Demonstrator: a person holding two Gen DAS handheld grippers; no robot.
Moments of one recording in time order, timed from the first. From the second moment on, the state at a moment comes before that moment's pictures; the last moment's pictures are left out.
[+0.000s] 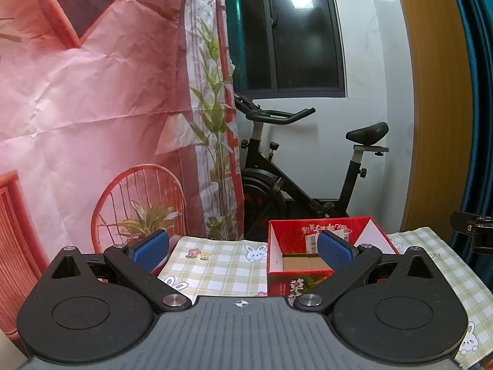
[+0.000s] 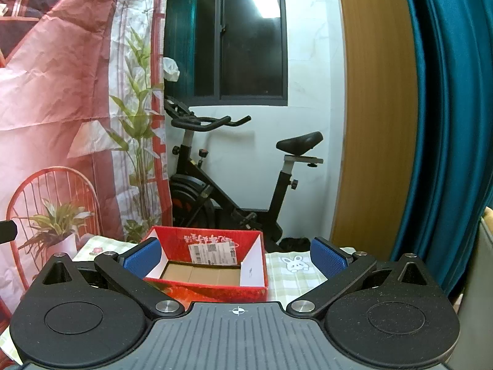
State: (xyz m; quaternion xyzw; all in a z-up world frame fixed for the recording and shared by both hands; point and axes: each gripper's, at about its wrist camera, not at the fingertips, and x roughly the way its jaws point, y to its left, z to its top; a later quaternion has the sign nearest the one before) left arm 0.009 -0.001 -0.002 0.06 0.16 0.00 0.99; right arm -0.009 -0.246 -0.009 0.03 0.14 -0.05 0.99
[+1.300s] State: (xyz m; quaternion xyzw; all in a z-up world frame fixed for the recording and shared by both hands) left arm 0.008 0.001 -0.006 0.06 0.16 -0.01 0.98; right arm -0.005 -0.244 -0.008 0.03 0.15 -0.05 0.99
